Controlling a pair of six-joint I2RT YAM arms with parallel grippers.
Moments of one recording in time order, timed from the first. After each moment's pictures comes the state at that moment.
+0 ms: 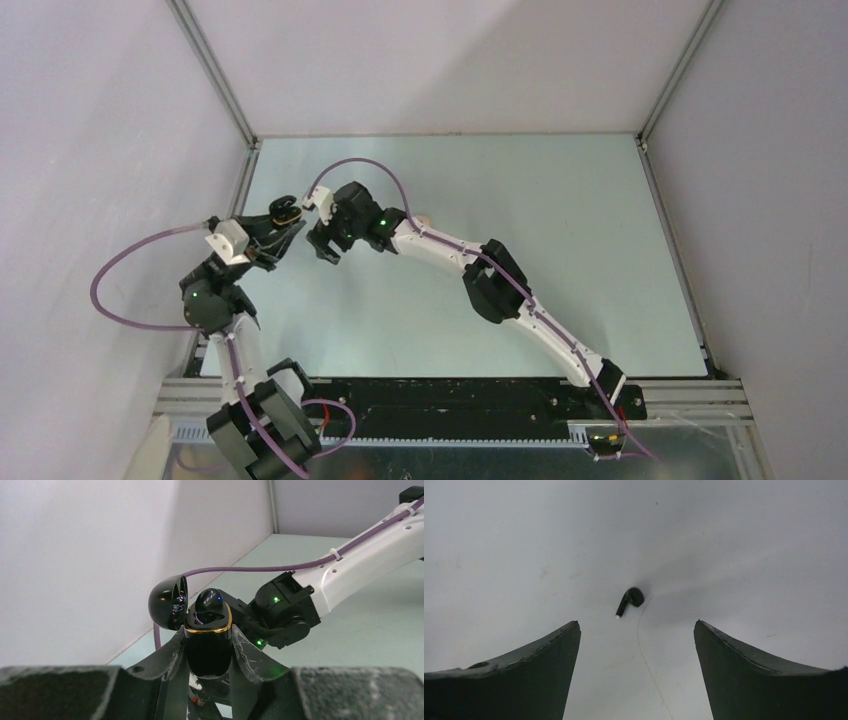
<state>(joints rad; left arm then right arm) 0.58 0.89 0.47 1.45 1.34 -0.74 0.96 2.66 2.43 -0.30 -0.27 -0.14</state>
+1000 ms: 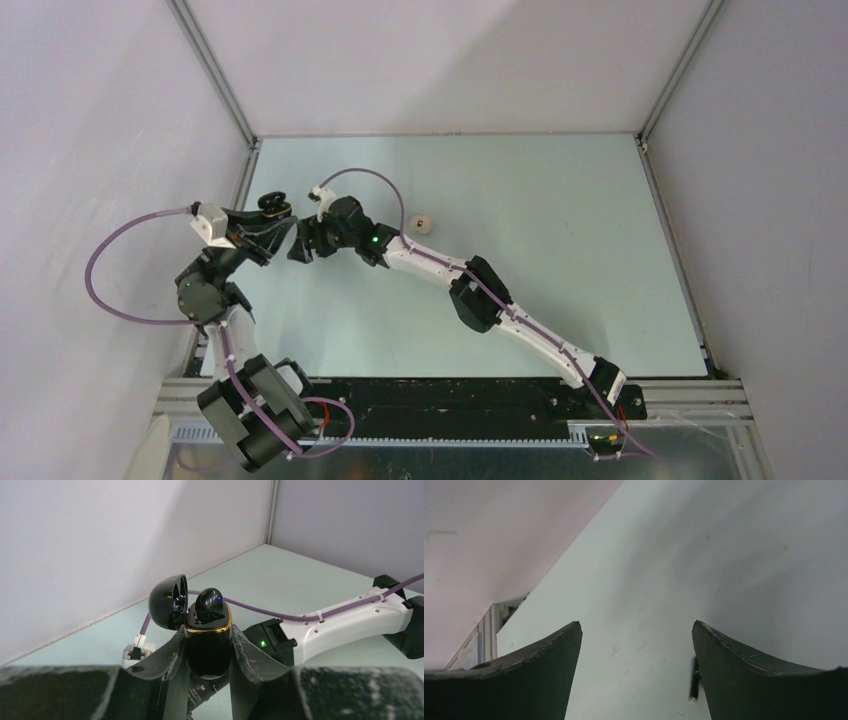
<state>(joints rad) 0.65 0.99 0.47 1.48 1.31 -0.92 0.98 2.94 2.73 -0.07 -0.32 0.54</state>
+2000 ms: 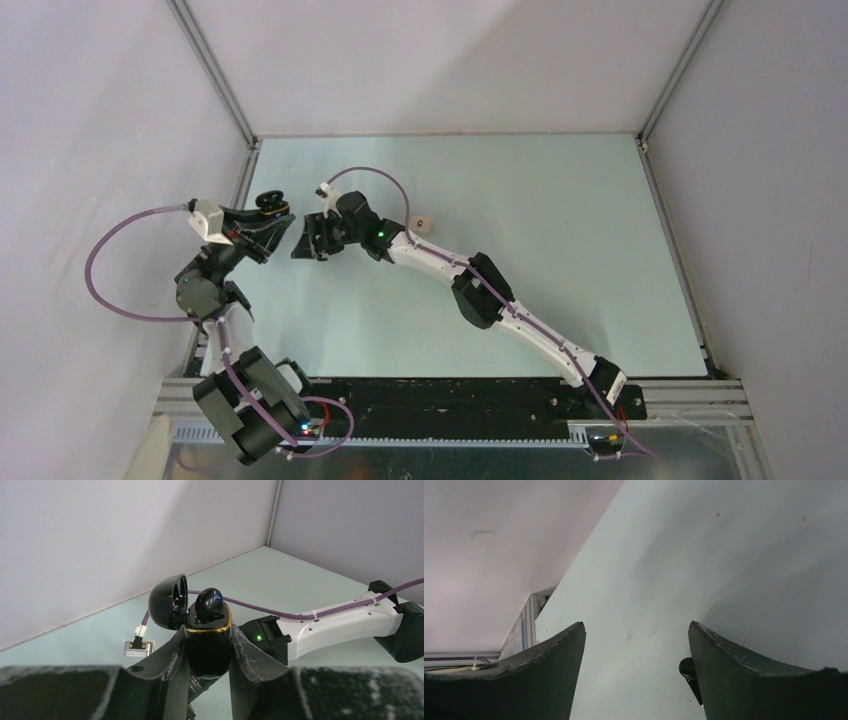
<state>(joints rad) 0.66 1.03 0.47 1.48 1.30 -0.94 0.95 2.97 2.74 -0.06 -0.48 0.69</state>
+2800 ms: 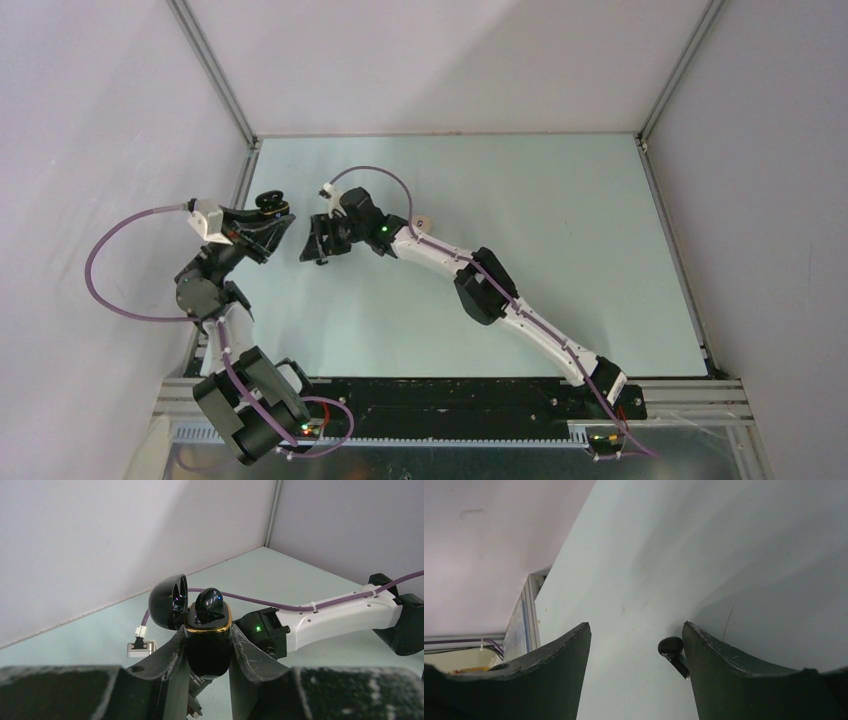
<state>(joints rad) 0.66 1.03 0.47 1.48 1.30 -0.95 0.93 2.93 2.68 -0.14 -0.54 0.69</state>
